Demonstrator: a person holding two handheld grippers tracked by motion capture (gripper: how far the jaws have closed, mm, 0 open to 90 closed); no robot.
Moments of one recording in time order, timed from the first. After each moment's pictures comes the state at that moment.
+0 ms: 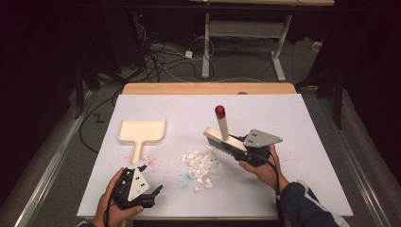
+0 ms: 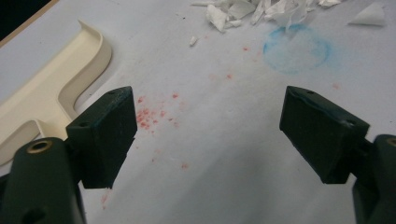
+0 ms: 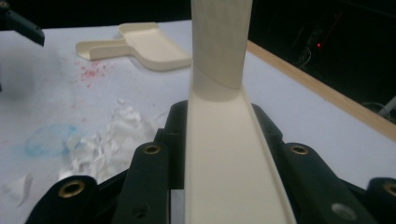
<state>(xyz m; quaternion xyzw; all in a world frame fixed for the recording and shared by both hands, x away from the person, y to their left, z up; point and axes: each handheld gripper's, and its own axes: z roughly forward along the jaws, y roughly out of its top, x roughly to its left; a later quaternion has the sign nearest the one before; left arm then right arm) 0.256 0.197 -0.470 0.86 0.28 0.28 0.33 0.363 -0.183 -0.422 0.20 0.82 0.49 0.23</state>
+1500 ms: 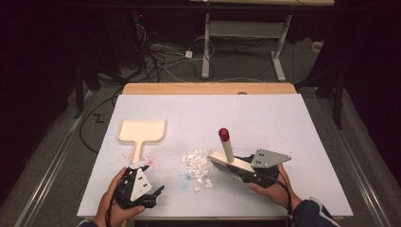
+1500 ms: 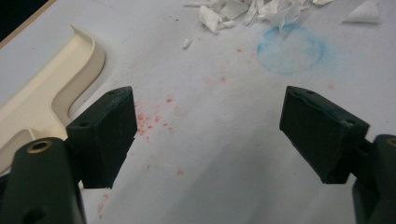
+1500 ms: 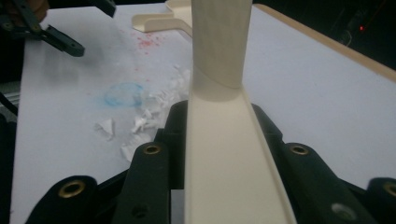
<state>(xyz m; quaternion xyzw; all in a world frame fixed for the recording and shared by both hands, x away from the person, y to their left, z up) 0.258 0.193 -0.470 0.87 0.27 0.28 0.32 0.319 -0.193 -0.433 0.17 0.84 0.49 0.18</state>
